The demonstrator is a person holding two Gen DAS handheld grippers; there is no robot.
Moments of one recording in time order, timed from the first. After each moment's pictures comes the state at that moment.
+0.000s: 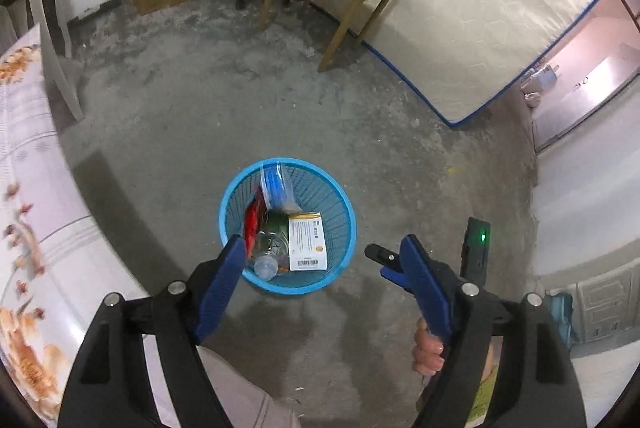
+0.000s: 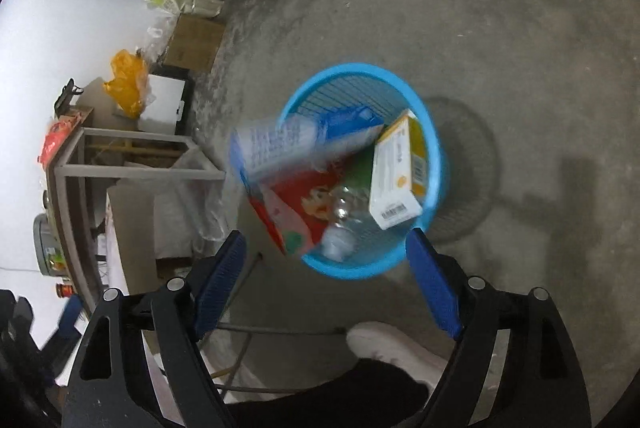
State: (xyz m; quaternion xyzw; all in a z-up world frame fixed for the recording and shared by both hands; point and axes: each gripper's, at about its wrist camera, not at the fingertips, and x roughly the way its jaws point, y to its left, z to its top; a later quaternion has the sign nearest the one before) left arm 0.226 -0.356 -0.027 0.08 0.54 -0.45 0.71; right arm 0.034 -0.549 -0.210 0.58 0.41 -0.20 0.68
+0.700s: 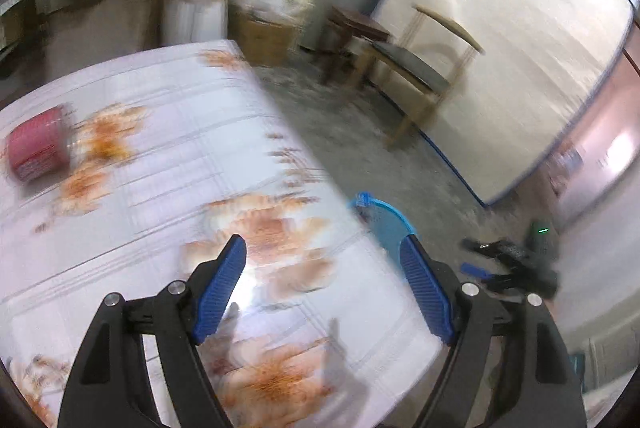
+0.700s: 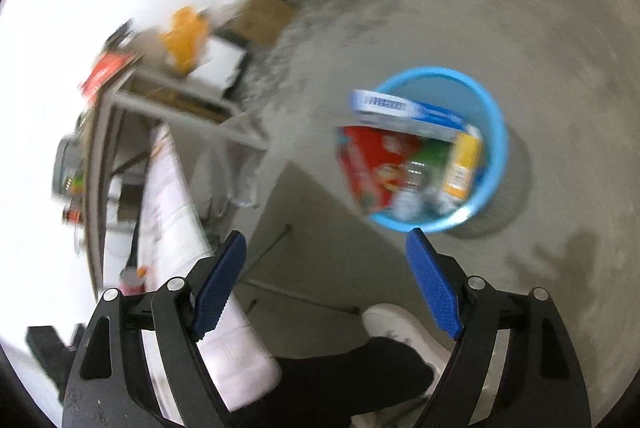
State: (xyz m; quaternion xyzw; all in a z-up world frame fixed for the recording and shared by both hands) left arm 0.219 -0.065 0.021 -0.03 0.45 -0.34 0.83; right arm 0.069 -0.493 -0.115 0.49 0.41 -0.12 0.76
